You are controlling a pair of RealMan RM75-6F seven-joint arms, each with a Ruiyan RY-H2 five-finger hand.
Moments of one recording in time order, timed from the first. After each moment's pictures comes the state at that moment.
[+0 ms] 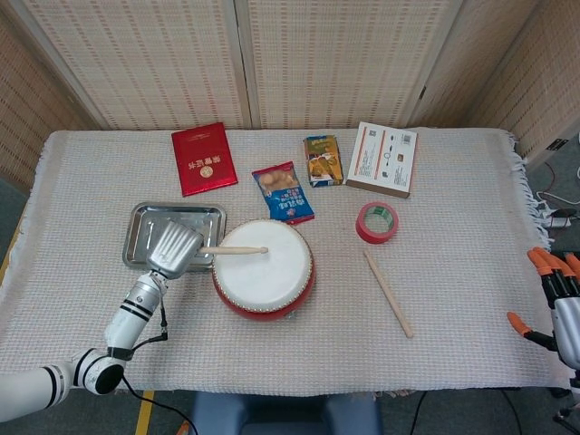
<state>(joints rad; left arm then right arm) -0.76 -1.46 -0.15 -1.44 1.23 1.05 0.62 0.02 -1.04 0.07 -1.61 -1.56 1.58 0.11</state>
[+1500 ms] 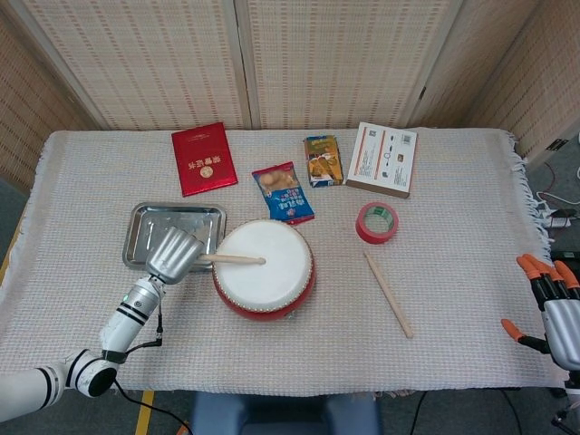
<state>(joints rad) -0.75 -1.44 -0.12 -1.42 1.30 1.07 0.64 0.03 -1.01 0.04 -1.64 -1.55 1.52 0.10</state>
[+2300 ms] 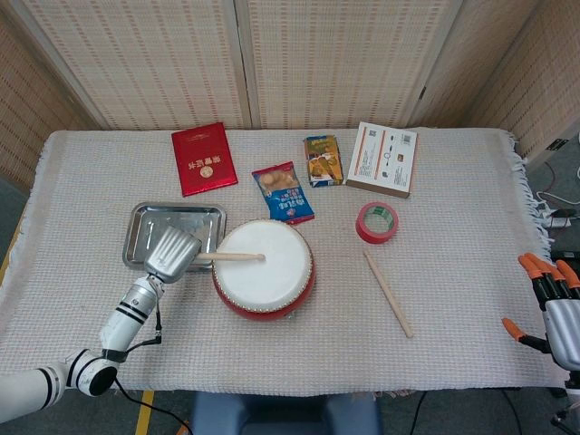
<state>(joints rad) -0.73 -1.45 -0.15 -1.42 1.28 1.08 0.45 0.02 -1.01 0.04 -1.65 -1.54 1.53 0.09</state>
